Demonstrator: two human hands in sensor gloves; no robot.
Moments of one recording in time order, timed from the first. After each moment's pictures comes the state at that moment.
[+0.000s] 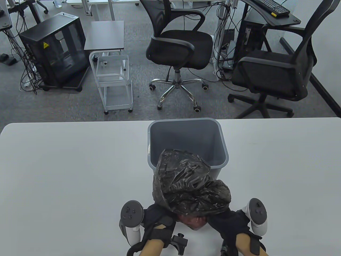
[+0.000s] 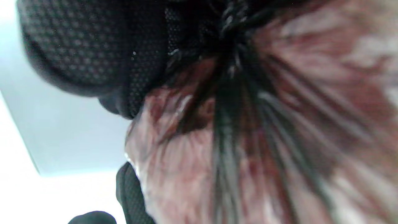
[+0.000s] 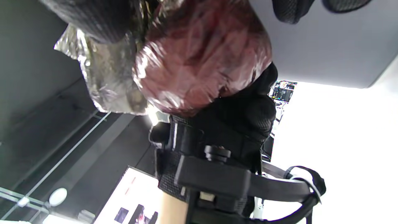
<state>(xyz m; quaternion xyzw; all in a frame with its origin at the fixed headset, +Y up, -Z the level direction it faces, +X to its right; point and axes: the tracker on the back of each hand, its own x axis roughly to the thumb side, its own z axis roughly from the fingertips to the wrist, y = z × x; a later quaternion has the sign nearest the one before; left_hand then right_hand) -0.098 -0.716 -0.261 0.00 -0.04 0.67 0.74 0.168 -0.717 -0.255 0.30 0.11 0.68 0.66</state>
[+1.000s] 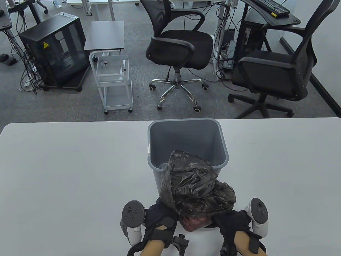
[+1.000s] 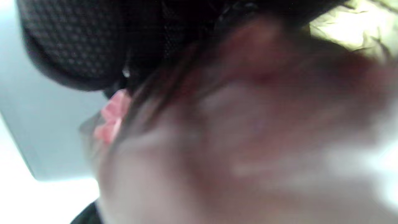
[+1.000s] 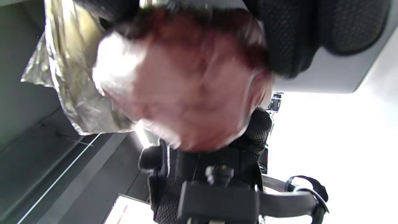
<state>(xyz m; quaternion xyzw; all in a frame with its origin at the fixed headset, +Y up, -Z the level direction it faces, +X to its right) -0.101 -0.711 -0.261 0.03 -0.04 0.64 0.77 0.172 -0.724 -0.255 0.25 0.11 0.67 0.69</state>
